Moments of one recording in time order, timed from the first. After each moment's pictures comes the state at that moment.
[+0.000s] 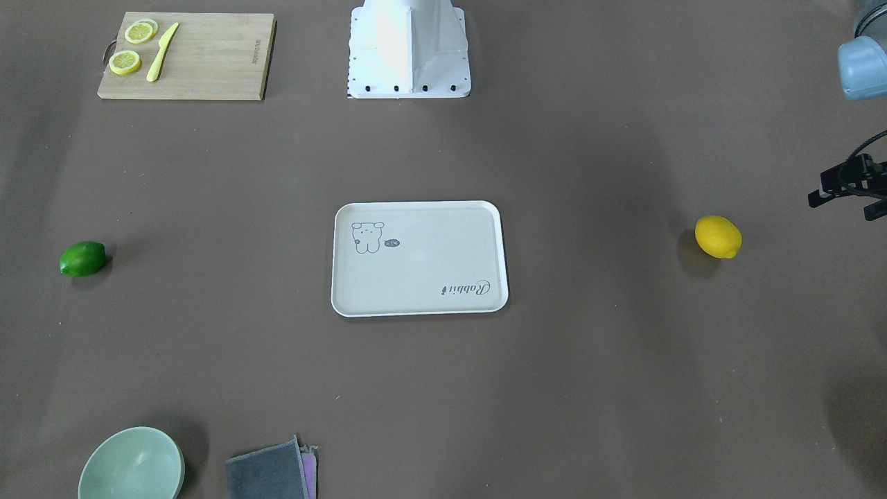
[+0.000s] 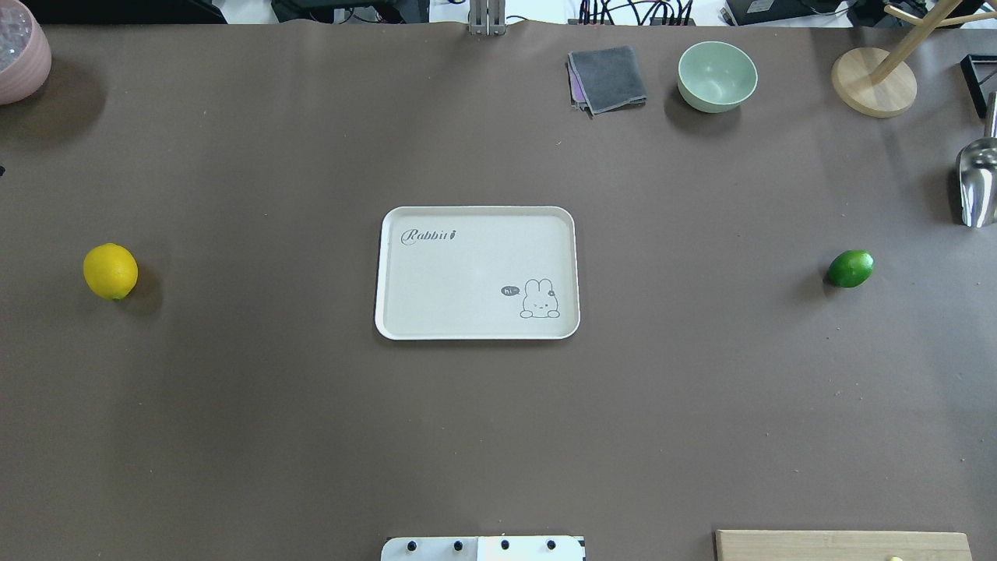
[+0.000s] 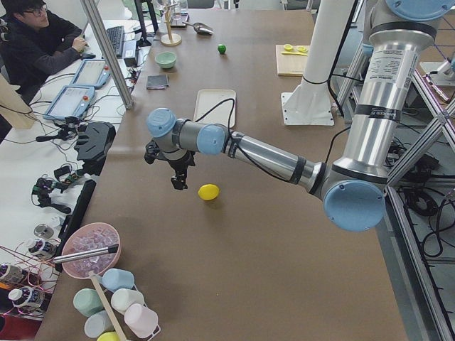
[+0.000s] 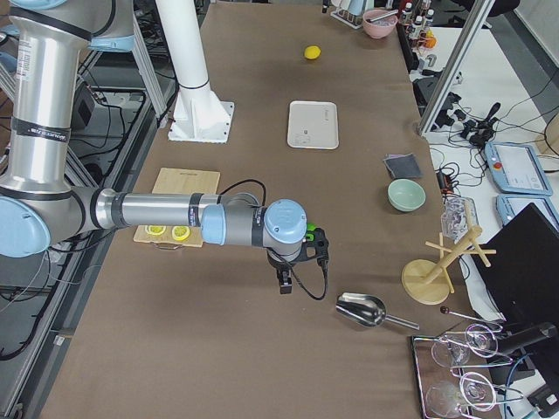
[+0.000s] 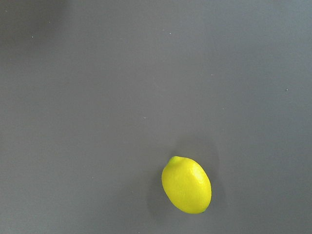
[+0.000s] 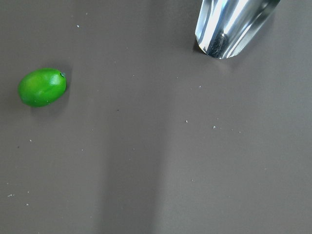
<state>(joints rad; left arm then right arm) -1.36 -1.77 -1.72 -1.38 -2.48 -0.06 1.57 -1.78 1.80 -1.61 2.46 -0.17</state>
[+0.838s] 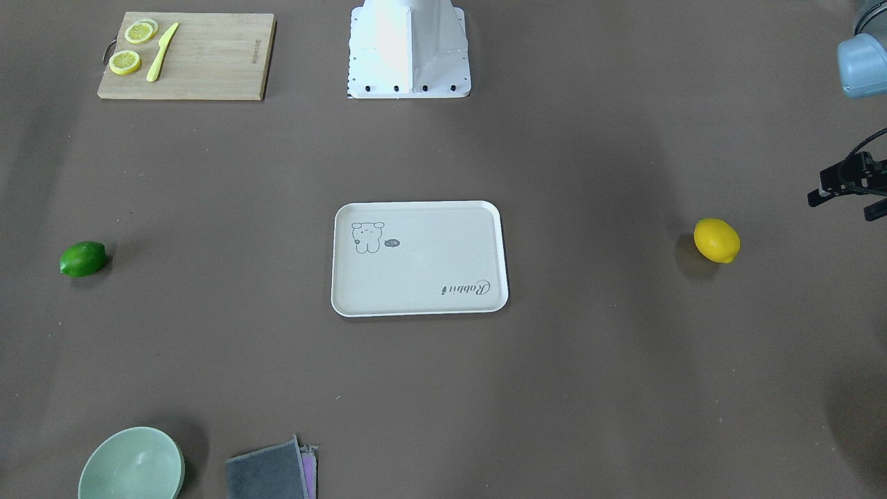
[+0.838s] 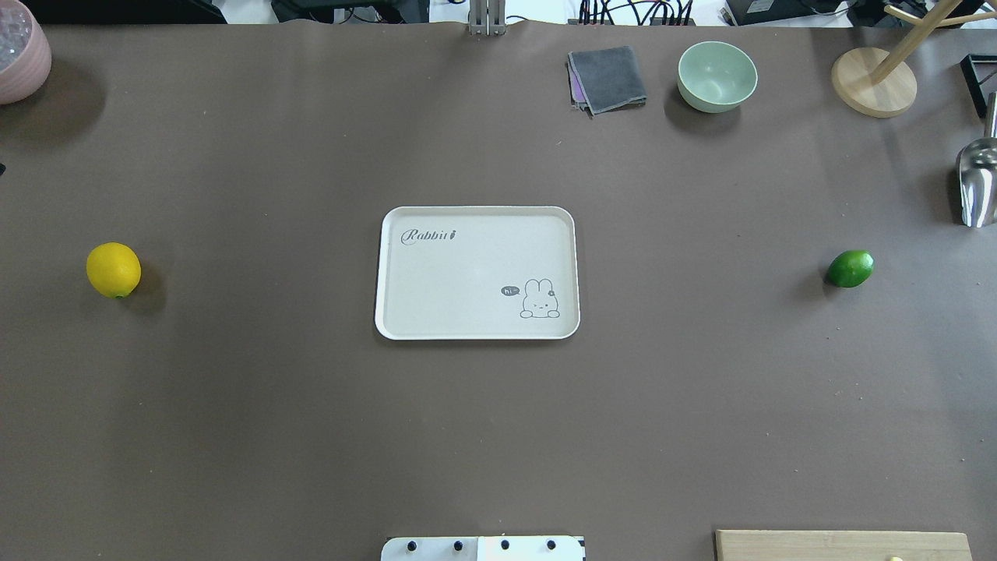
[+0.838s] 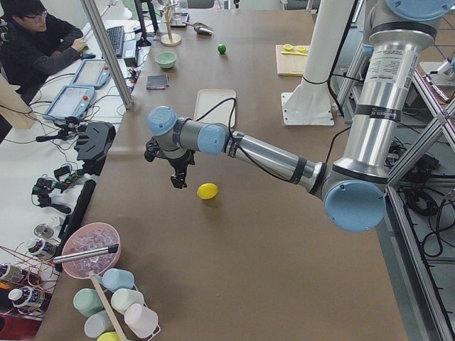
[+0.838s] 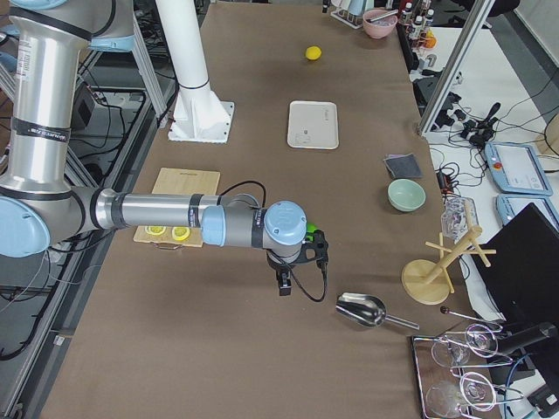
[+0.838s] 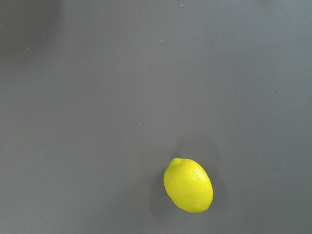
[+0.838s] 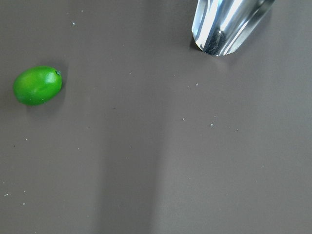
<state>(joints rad) -1.36 -1.76 -1.73 -1.40 -2.48 -0.06 1.57 -1.78 1.80 -1.61 2.45 -0.17</state>
